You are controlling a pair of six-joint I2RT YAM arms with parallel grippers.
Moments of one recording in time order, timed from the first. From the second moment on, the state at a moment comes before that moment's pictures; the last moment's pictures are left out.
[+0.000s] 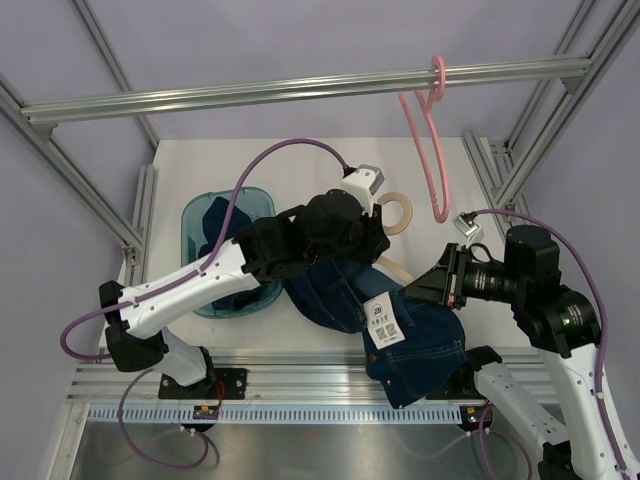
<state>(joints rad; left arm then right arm) -1.16 1.49 1.67 -0.66 -0.22 -0.59 0.29 0.68 1.13 -0.96 -0.85 0.80</state>
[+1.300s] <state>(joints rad) -1.05 1.48 2.02 -1.03 -0.45 -0.48 0.32 0.98 1.73 -1.11 -0.47 0.41</state>
